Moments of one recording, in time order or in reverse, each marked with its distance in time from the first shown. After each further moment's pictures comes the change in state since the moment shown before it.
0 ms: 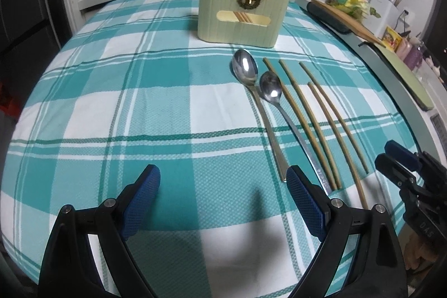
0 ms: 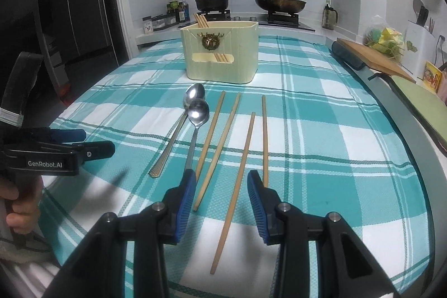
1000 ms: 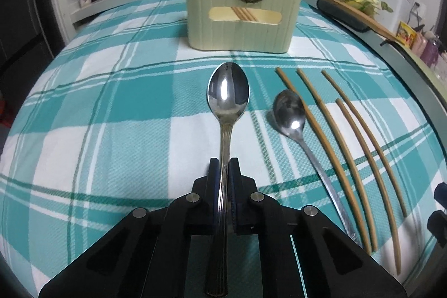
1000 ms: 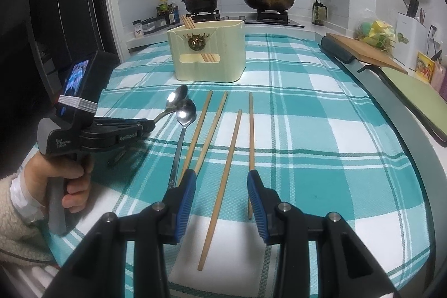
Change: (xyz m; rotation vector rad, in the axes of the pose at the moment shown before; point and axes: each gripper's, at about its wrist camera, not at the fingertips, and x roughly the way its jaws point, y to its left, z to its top) left arm 0.066 -0.005 0.030 0.012 -0.027 0.086; right arm -0.001 -0.011 -0.003 0.038 -0.001 -0.023
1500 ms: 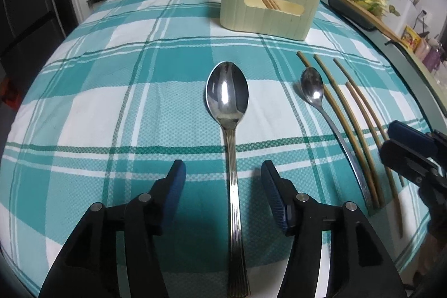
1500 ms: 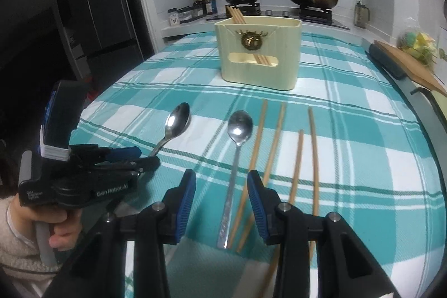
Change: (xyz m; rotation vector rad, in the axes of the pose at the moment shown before) left arm -0.020 0.036 -0.016 -0.040 0.073 -0.019; right arm 0.048 0.051 0.041 -0.093 0.062 0.173
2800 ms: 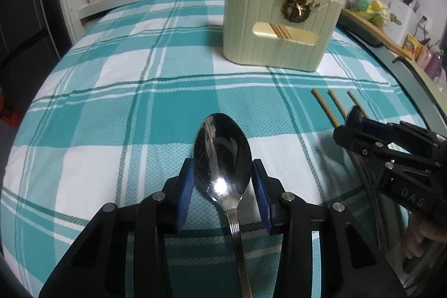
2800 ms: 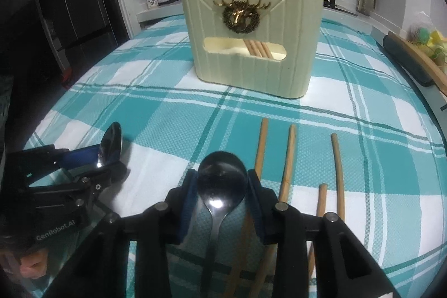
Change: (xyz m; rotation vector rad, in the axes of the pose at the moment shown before) left arm 0.013 0.012 0.045 0.025 -0.088 -0.005; right arm 0.102 -0.024 0.053 0.033 0.070 -0.064
